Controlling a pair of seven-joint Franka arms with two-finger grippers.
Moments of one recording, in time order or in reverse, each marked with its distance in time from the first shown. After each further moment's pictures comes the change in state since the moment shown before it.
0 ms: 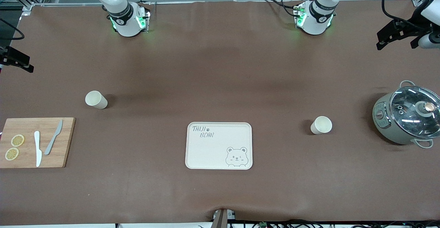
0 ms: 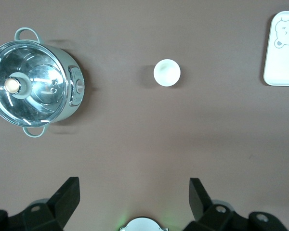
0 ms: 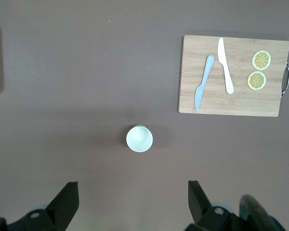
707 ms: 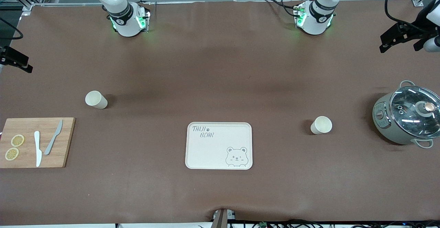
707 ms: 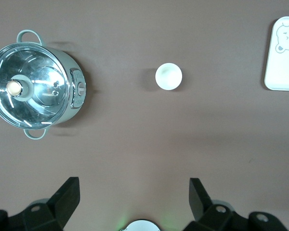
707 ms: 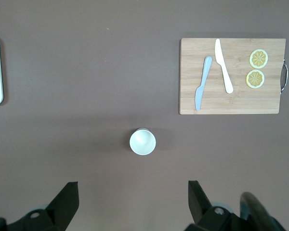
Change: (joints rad) left arm 0.009 0.033 0.000 0.032 0.000 0.000 0.000; right arm 0.000 -0.001 0.005 0.015 0.006 0.001 0.054
